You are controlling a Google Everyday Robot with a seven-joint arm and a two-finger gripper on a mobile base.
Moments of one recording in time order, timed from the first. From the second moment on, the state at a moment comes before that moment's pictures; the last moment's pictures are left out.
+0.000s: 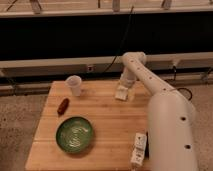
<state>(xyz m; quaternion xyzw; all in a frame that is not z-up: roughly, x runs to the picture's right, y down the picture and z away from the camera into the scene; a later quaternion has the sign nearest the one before) 0.134 0.035 0.932 -0.34 -0.18 -0.26 0.89</state>
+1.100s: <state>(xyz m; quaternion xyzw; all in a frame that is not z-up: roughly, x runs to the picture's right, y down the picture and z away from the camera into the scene) 0.138 0.035 0.978 -0.31 -0.19 -0.33 0.87</state>
